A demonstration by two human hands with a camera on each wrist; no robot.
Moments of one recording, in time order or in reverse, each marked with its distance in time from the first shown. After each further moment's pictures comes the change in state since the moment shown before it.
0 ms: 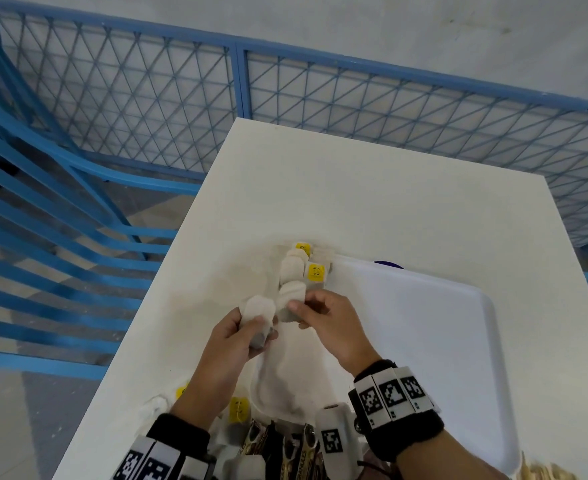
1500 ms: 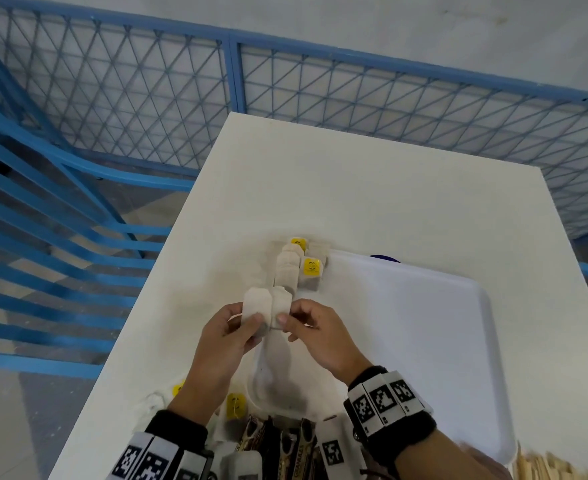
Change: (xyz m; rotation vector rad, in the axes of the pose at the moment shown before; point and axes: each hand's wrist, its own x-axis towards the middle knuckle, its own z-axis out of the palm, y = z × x) left_hand 0.006 -0.009 -0.002 -0.013 0.074 0.051; right_hand -0.011 0.016 0.007 0.006 -0.141 -0.073
